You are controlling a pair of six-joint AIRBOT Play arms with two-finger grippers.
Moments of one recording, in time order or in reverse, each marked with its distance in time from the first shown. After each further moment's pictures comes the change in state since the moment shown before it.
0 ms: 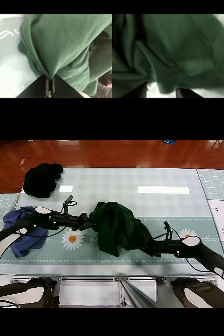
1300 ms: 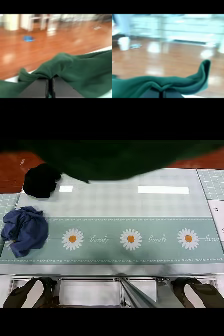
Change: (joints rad) left arm 0.528 0.628 1.036 0.192 -0.342 -0.225; right arm -0.264 0.276 1.647 -0.807 0.459 0.107
